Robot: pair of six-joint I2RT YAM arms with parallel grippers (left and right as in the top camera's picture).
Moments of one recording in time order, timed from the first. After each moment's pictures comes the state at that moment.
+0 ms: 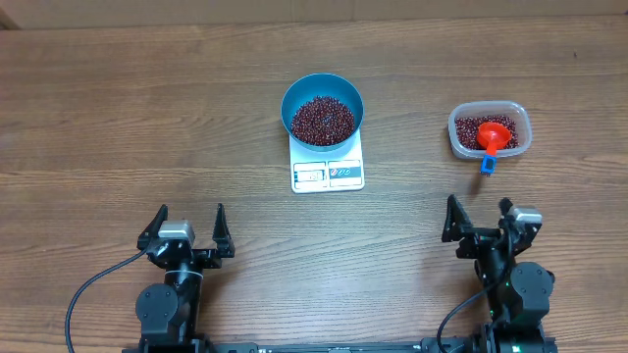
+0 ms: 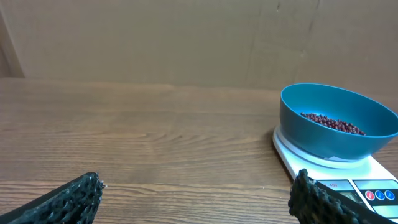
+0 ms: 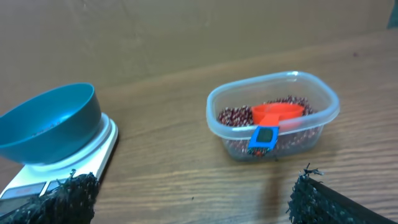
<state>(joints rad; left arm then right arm) 0.01 0.02 0.01 -0.08 0.03 -0.07 -0.03 0.16 0.02 -0.03 -0.07 0.19</state>
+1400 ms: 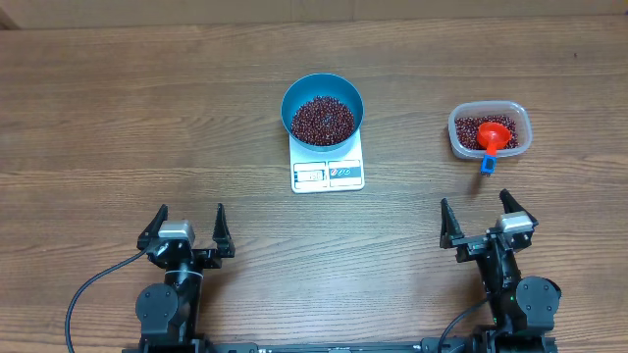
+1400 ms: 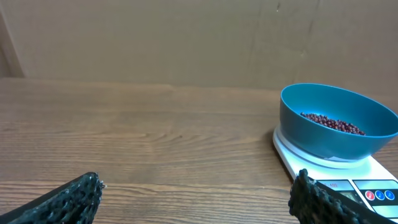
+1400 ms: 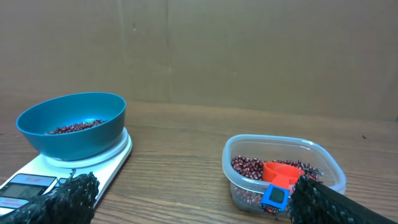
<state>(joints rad) 0.01 0.02 0.01 -0.08 0.03 -0.07 -0.03 0.01 0.02 -0.02 -0.19 -0.03</state>
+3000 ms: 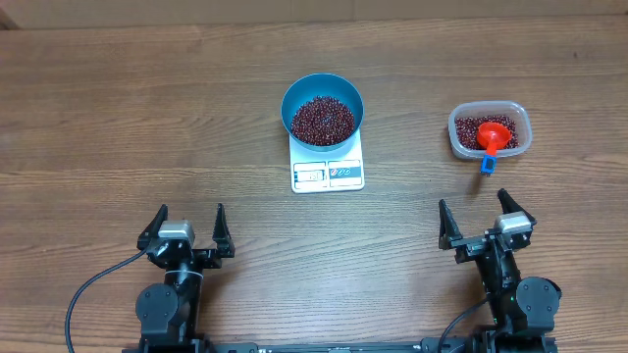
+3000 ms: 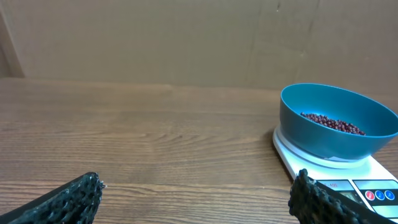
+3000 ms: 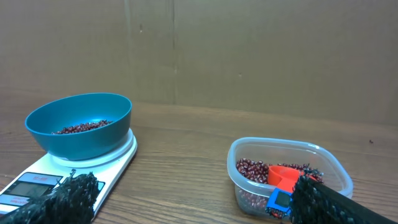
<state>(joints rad) 0.01 0.02 0.01 -0.08 0.03 -0.07 -0.03 0.01 0.02 -0.02 -0.21 -0.04</state>
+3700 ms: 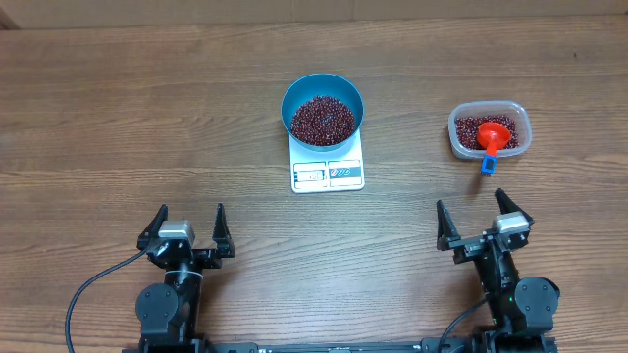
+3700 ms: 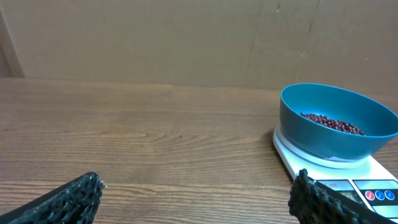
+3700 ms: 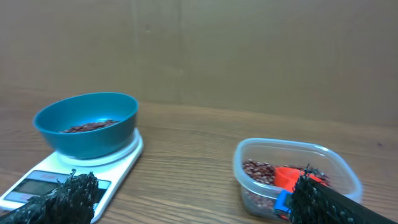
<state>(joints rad) 0.01 0.02 0.01 -0.08 0.03 -0.07 0.00 0.01 0.02 -0.02 -0.21 -0.04</state>
